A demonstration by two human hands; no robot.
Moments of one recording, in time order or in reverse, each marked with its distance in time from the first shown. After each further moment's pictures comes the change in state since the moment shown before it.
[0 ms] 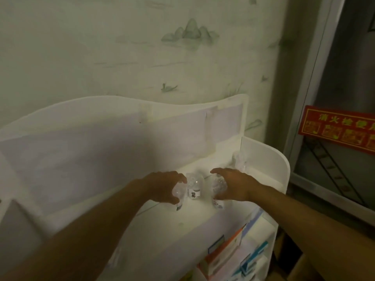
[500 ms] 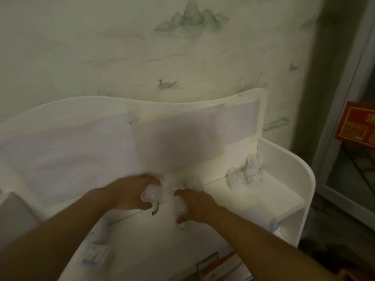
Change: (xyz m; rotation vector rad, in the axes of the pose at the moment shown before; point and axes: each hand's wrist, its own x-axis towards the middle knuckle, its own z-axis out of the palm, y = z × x) left_hand -0.025 -0.020 -0.005 -0.034 -0.022 -0.294; right_hand 0.061 -0.032 0.072 0.018 -0.196 -0.341
